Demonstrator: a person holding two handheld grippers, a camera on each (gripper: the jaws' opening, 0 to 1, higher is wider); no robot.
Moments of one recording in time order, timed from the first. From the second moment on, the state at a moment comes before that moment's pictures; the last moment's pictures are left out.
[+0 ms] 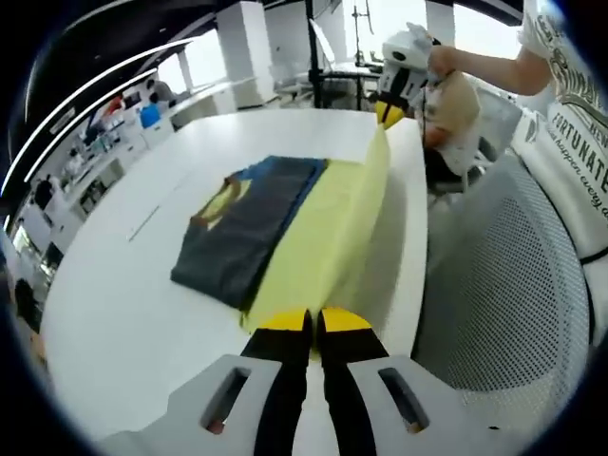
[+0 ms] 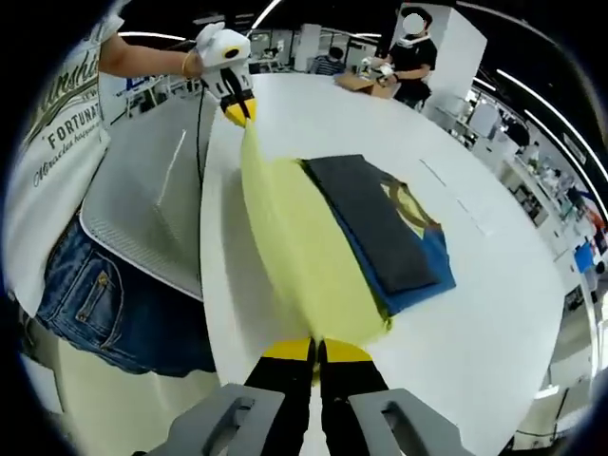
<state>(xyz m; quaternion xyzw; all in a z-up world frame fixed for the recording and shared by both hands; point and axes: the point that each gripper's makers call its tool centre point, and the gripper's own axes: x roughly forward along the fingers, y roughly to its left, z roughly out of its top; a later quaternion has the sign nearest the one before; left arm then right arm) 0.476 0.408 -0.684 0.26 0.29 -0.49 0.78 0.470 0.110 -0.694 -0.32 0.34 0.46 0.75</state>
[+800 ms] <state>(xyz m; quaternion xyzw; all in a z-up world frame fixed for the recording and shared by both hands) 0.559 0.408 -0.650 0.29 0.22 -0.44 0.82 0.552 0.107 -0.668 -0.38 0.29 0.39 0.79</state>
